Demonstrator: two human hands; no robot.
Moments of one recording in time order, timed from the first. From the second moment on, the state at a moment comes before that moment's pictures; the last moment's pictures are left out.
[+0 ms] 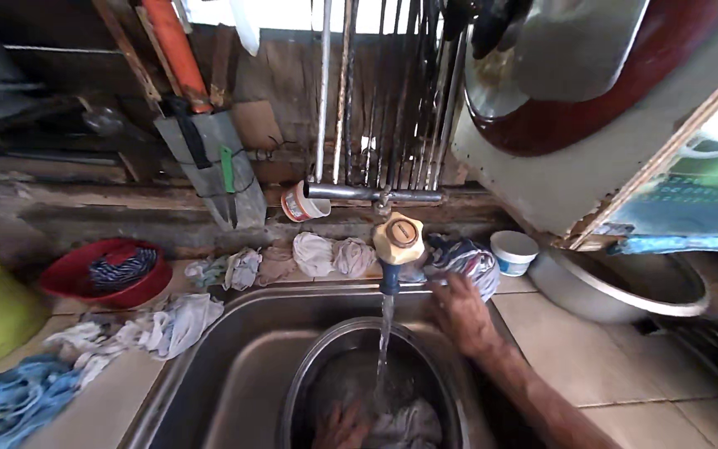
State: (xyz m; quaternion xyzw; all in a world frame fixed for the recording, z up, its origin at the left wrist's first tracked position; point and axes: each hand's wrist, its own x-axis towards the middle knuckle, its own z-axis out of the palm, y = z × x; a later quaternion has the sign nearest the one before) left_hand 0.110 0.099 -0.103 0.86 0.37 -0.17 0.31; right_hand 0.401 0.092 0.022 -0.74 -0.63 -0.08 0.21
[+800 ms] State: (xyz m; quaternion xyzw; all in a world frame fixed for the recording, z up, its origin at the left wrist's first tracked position) left_hand 0.127 0.081 -0.092 0.87 0.34 -0.05 0.34; right_hand 0.371 0.064 -0.018 -0.76 -0.64 0.08 0.10
